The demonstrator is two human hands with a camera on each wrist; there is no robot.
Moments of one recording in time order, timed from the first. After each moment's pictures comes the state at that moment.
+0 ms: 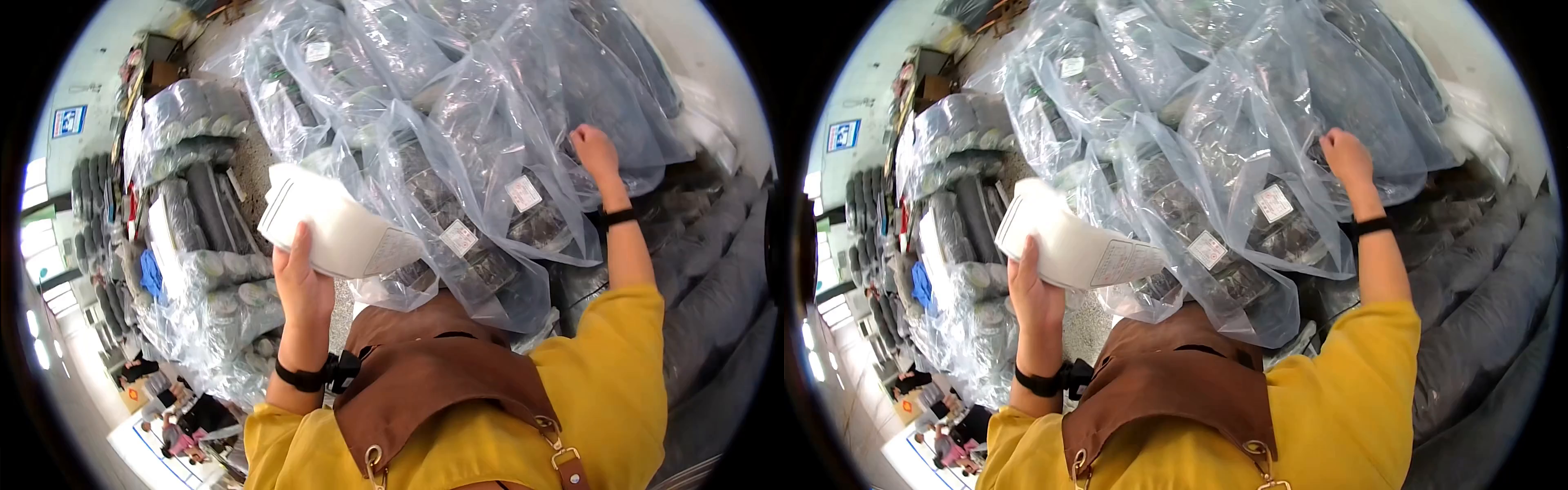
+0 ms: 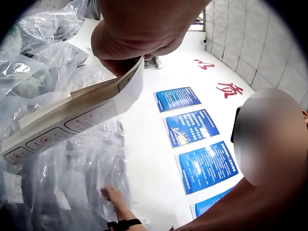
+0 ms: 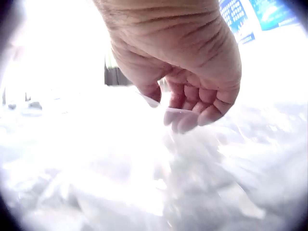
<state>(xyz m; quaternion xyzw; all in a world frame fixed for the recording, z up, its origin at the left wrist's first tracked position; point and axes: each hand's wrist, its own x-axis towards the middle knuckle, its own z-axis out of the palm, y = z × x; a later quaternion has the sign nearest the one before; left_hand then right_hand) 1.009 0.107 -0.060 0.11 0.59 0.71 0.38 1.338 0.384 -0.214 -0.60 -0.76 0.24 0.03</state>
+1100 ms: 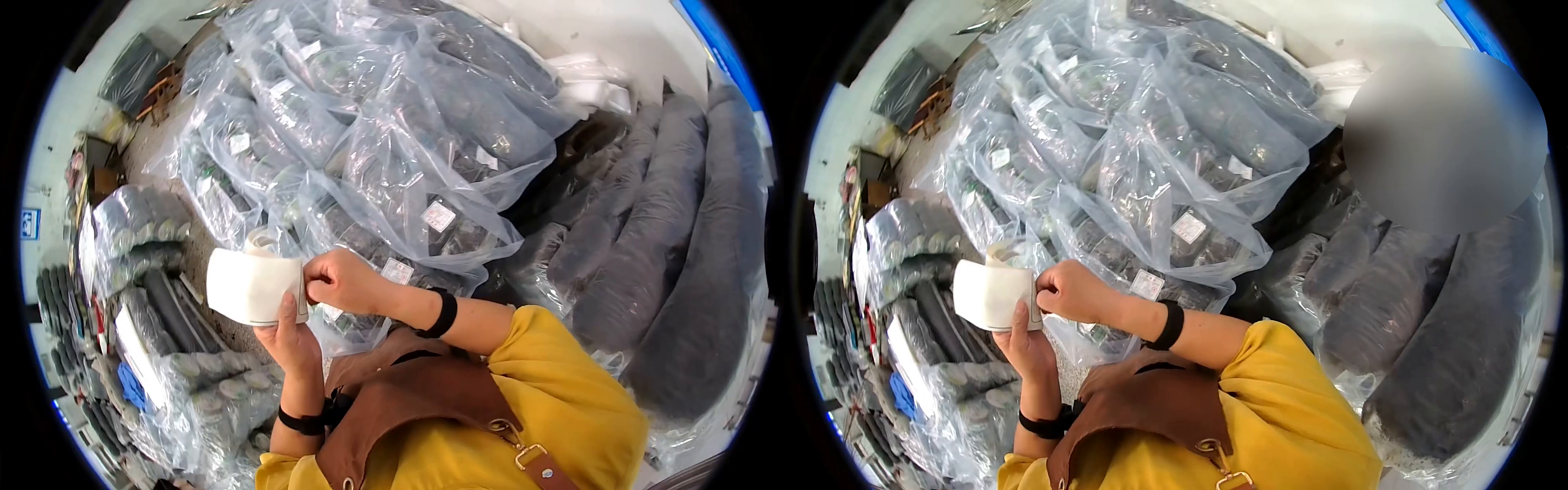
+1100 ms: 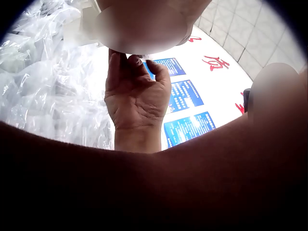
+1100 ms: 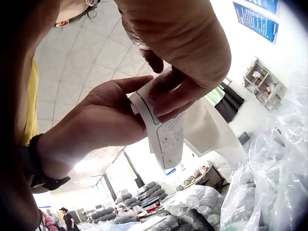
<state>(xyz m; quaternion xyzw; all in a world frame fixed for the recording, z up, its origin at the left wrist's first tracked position) 1.043 0.093 -0.065 0.25 0.52 0.74 0.35 1.142 0.182 -0.079 -0.27 -0.62 0.69 0.26</state>
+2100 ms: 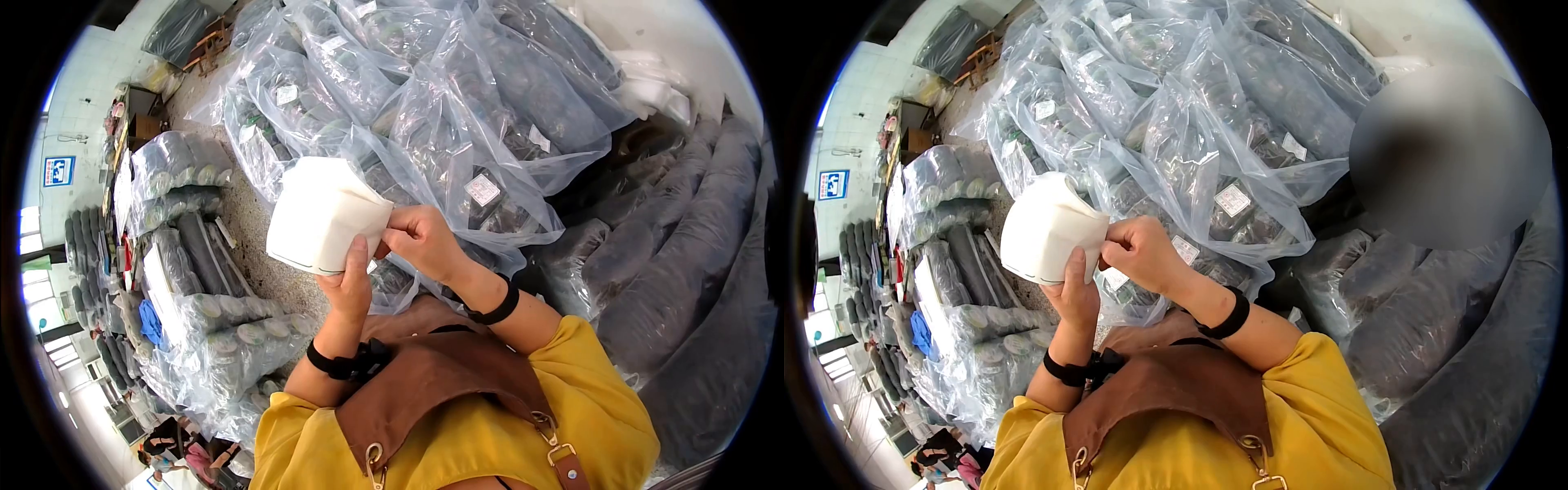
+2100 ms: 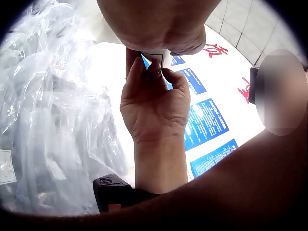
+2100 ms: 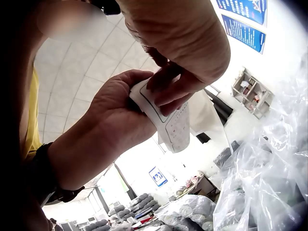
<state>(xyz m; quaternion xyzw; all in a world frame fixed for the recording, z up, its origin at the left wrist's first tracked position) 1.079 0.106 -0.085 0.36 0.57 0.68 0.30 1.189 0.178 -0.093 -0.28 -0.51 0.74 0.35</state>
